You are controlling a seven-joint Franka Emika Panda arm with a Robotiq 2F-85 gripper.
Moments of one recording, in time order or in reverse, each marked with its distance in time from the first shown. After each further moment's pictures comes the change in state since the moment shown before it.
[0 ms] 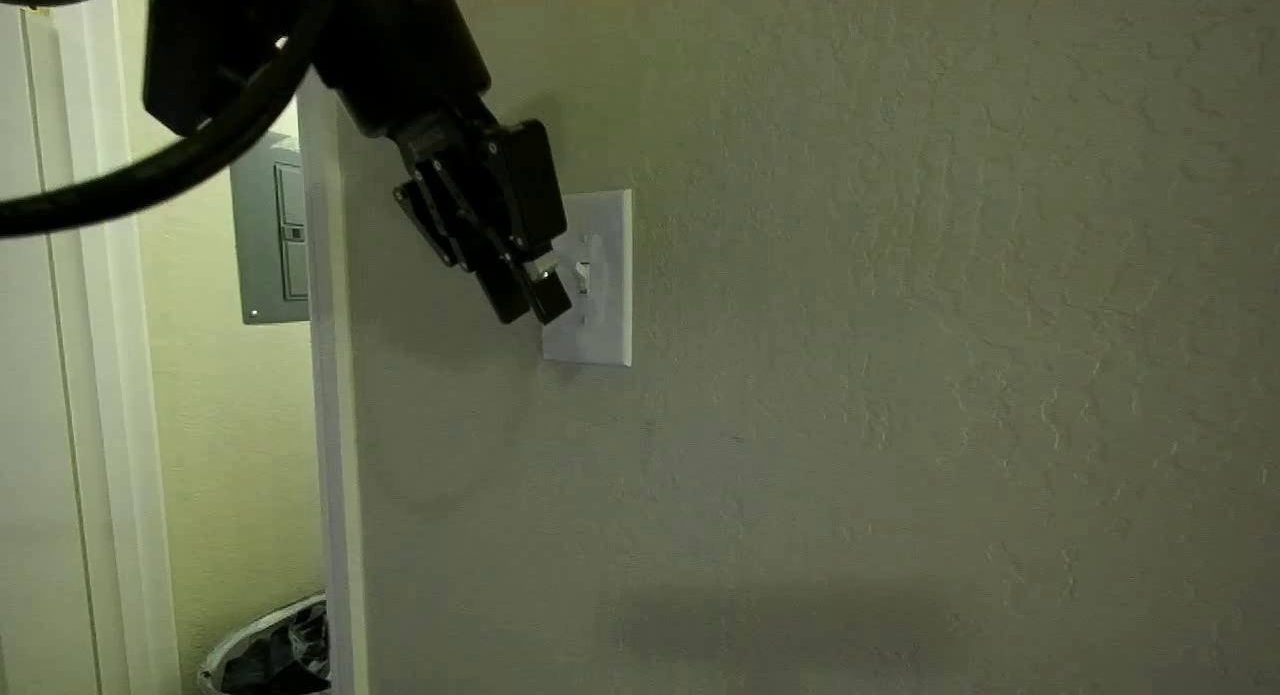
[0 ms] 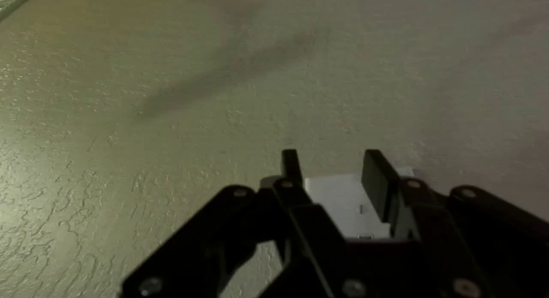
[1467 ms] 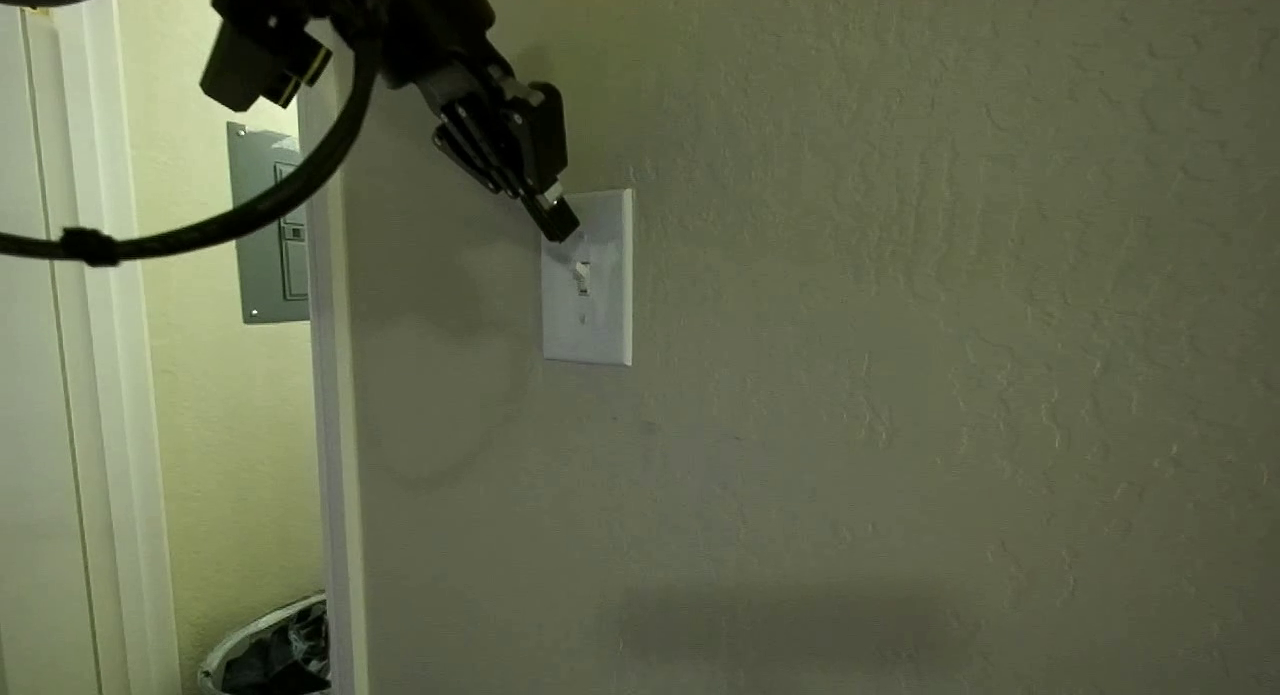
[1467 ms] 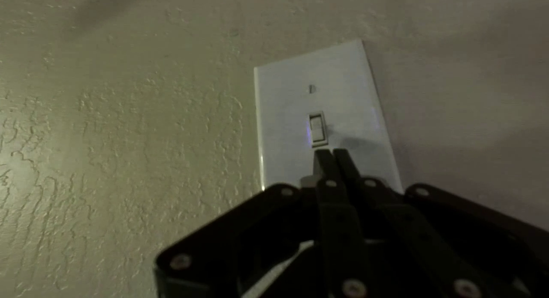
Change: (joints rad) arm 0.018 0.000 0.006 -0.015 0.104 0.278 0.038
